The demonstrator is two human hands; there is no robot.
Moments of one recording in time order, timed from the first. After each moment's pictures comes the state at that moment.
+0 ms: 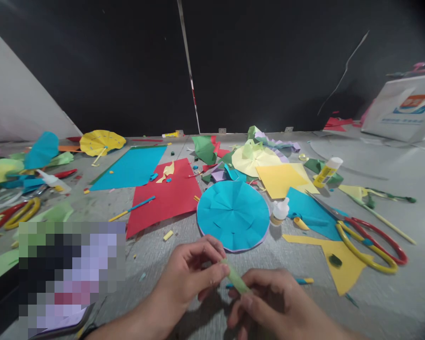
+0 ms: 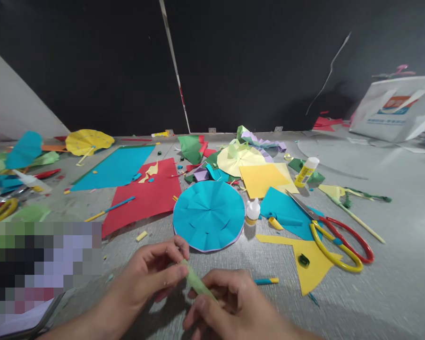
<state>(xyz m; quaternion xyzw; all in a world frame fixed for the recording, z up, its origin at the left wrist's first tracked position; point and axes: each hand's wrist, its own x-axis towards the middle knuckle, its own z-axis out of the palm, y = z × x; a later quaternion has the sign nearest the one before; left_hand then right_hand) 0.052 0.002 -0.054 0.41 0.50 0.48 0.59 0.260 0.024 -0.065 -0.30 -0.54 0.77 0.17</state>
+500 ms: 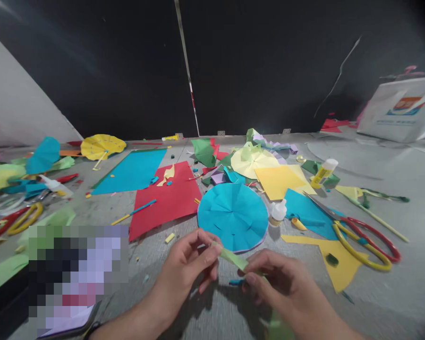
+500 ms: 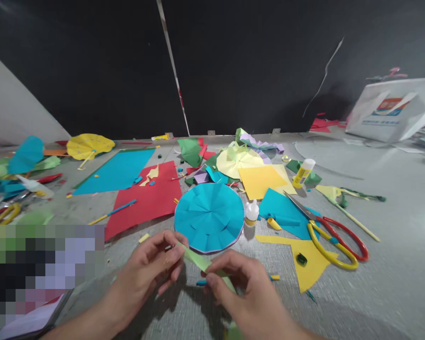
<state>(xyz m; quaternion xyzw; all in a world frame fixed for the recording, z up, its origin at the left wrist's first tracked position) 0.053 0.005 -0.044 0.37 0.50 0.53 0.58 0.264 0.036 -0.062 -0.39 -0.65 0.58 0.30</state>
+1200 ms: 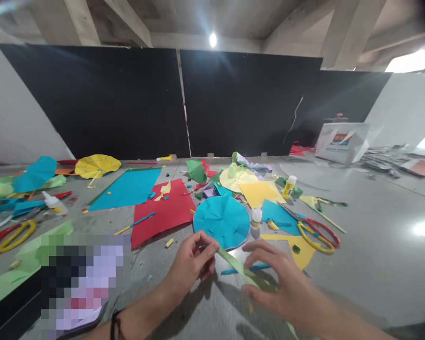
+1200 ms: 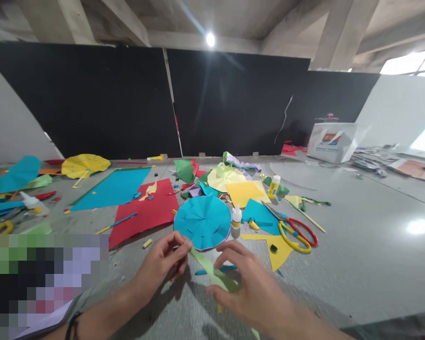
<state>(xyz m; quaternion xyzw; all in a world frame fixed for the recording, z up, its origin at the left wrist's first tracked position) 0.057 0.010 -0.058 0.46 0.46 0.53 0.54 0.293 0.011 -0.040 -0.41 -0.81 0.29 0.30</state>
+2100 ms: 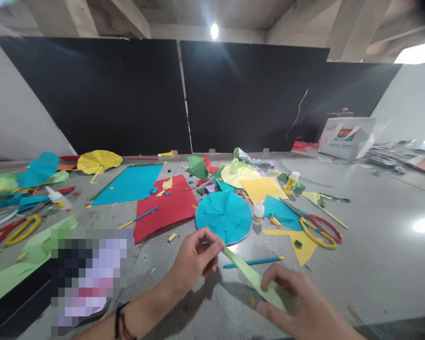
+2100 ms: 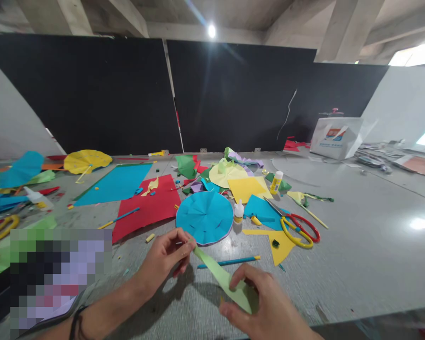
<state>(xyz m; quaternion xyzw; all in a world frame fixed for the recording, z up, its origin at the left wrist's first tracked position) 0.059 0.005 -0.052 0.47 0.45 0.53 0.53 0.314 -0.015 -0.068 -0.50 -0.77 0.33 0.22</state>
